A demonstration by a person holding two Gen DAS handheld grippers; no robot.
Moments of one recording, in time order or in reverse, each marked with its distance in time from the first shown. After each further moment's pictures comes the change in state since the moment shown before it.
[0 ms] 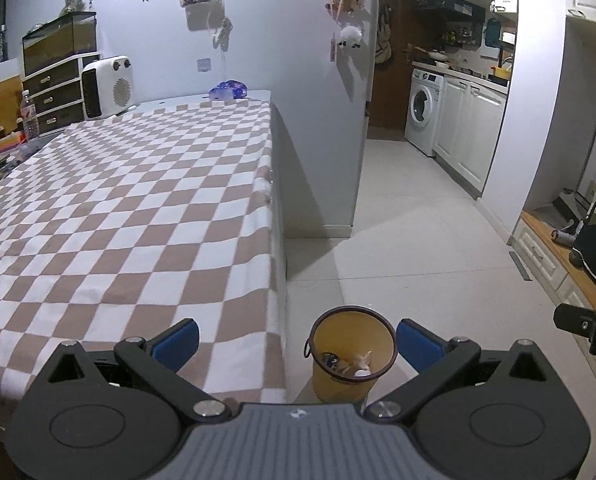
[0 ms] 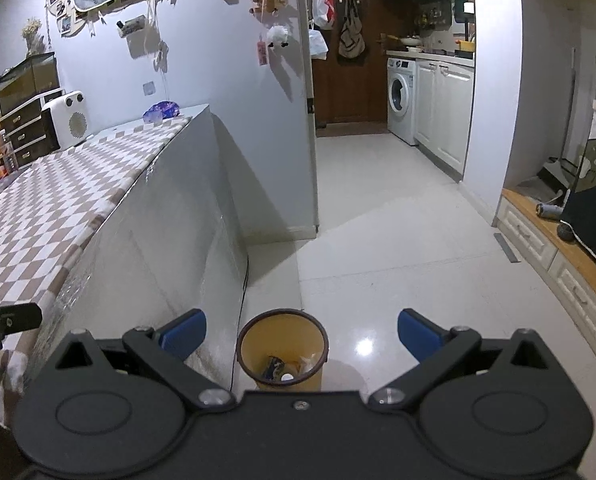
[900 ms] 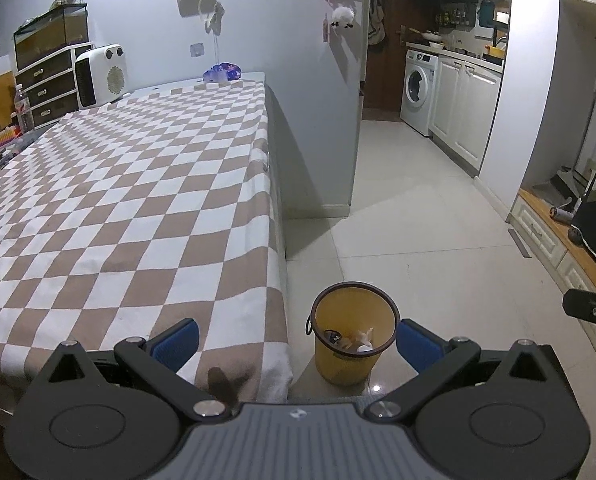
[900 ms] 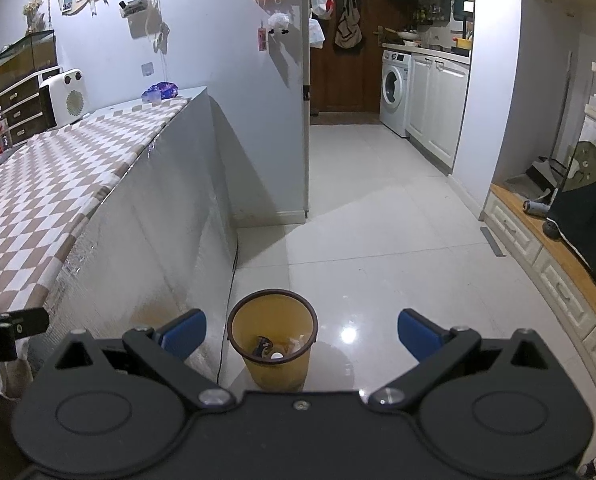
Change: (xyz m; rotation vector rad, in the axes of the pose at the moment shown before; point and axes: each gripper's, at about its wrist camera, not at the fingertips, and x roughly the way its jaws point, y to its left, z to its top) left arm -0.001 -0.005 -0.020 0.027 0.053 -0.005; right arm -0.020 0.015 -0.014 -0.034 0.037 -0.051
